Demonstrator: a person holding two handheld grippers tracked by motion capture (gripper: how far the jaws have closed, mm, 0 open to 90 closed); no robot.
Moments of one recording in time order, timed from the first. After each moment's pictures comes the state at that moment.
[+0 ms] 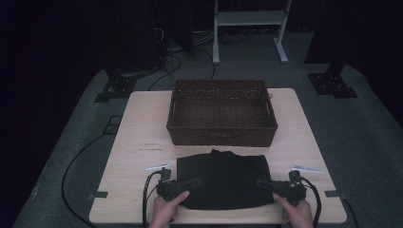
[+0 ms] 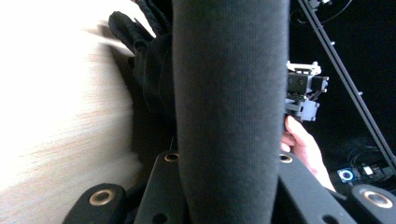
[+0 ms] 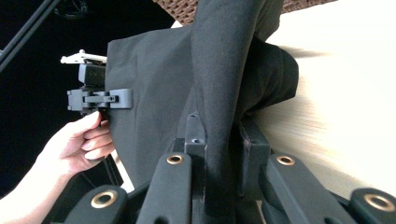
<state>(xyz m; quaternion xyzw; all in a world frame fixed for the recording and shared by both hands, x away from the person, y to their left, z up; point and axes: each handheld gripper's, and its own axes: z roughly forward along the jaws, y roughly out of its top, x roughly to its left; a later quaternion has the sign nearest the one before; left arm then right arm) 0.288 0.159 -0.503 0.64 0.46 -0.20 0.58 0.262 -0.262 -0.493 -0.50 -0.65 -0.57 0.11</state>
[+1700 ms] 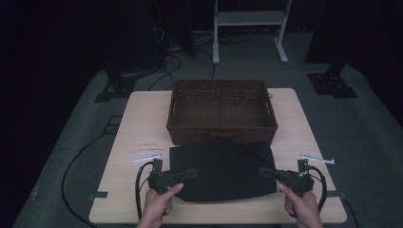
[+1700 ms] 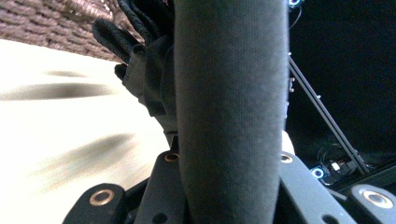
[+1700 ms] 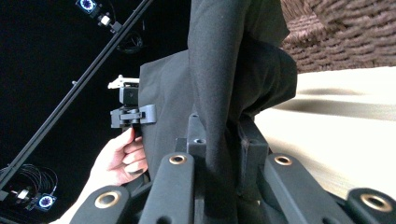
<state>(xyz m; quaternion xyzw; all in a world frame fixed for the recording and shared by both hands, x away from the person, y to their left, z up) 0.289 0.169 -0.445 0.62 0.41 -0.21 0.63 0.268 -0.265 -0.441 -0.46 -0.61 -0.63 0.15</state>
